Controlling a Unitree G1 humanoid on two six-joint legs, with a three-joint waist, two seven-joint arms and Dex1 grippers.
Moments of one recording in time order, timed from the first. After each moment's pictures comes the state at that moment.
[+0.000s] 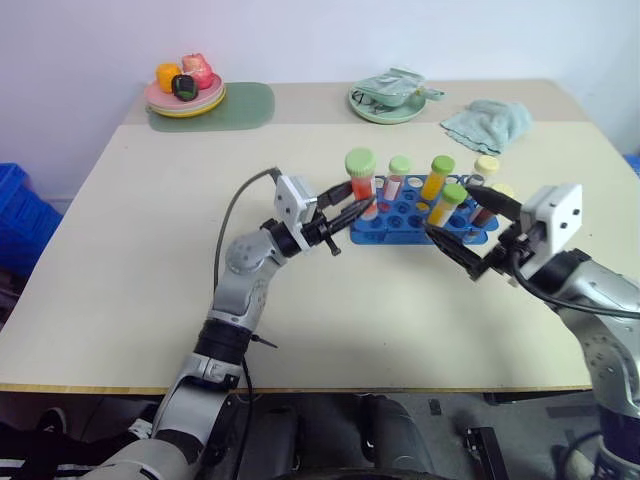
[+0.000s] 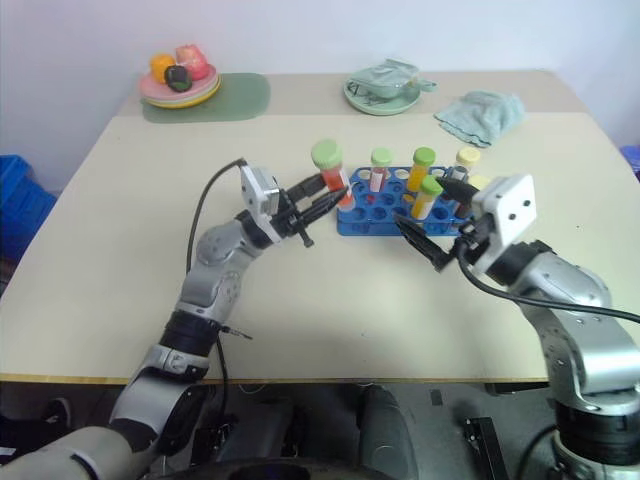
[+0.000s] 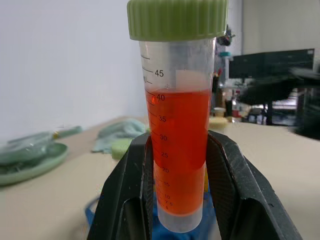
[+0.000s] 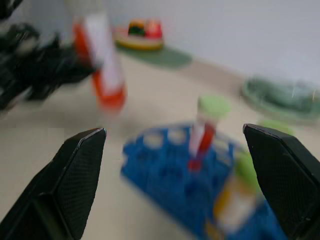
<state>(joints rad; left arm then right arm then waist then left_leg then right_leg) -0.63 0.07 -0.12 0.33 -0.31 -0.19 -0.81 -0.03 -0.71 -0.35 -0.52 0.61 0.49 0.68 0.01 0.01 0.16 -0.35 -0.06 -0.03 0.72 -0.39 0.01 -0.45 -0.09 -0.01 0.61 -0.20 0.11</state>
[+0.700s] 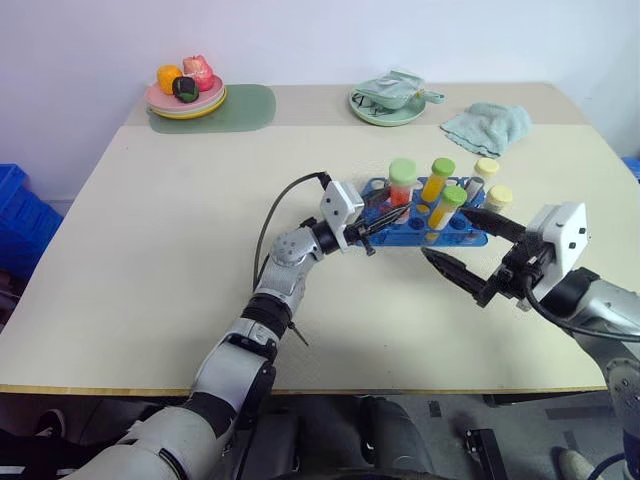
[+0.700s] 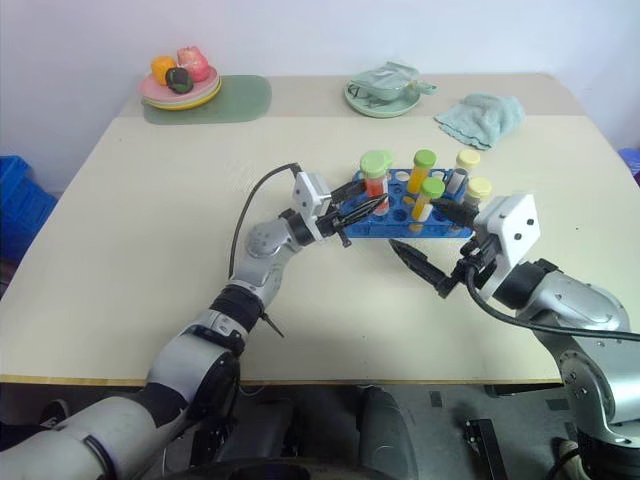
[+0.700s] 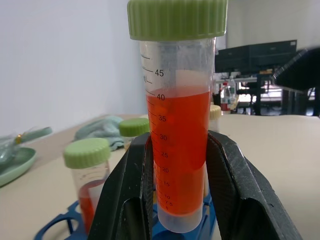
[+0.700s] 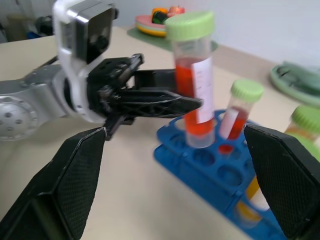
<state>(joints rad) -0.83 -0.10 -0.12 0.87 -0.20 -0.54 -0.84 0.04 -0.72 -0.38 -0.63 0.69 0.57 0.64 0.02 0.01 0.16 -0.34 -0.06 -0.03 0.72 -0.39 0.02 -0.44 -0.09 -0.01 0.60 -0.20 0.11</state>
